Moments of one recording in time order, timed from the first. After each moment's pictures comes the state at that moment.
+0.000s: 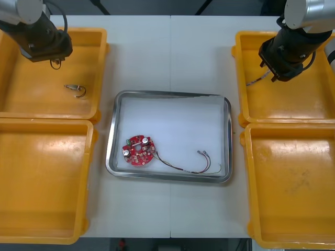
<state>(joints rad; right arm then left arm) -1.06 -0.54 0.13 -0.97 -0.48 1.52 0.36 -1.12 0.83 -0.56 -1.04 0.84 1.33 -0.98</state>
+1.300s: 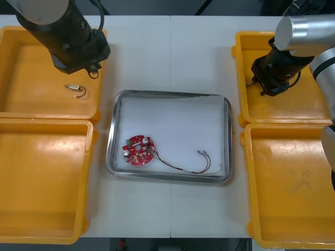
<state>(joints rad) -1.06 -0.48 0.10 -0.74 -0.49 1.32 0.36 -1.06 0.82 -0.51 -1.64 0.94 1.66 -0.39</state>
